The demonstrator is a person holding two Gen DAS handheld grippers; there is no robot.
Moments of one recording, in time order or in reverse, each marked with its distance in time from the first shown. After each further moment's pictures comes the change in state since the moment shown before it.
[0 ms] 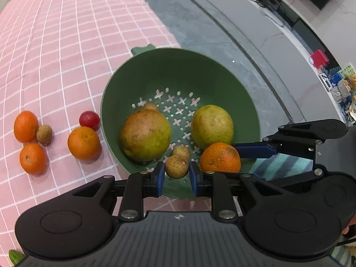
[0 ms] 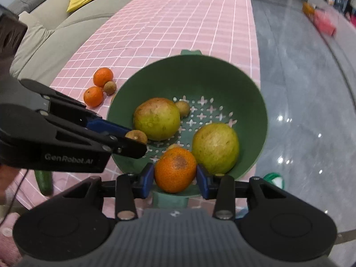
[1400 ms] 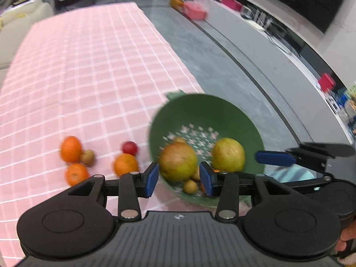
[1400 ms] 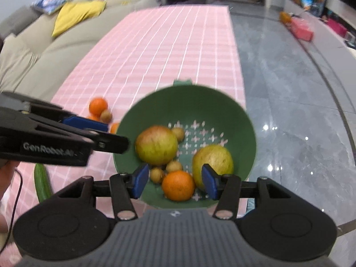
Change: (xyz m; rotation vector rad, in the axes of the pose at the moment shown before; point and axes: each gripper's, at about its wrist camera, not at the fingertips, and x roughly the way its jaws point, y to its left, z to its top) left arm -0.069 0.018 -0.004 -0.016 -0.200 0.091; right arm -0.039 0.026 0.005 0.112 -0.174 -0.108
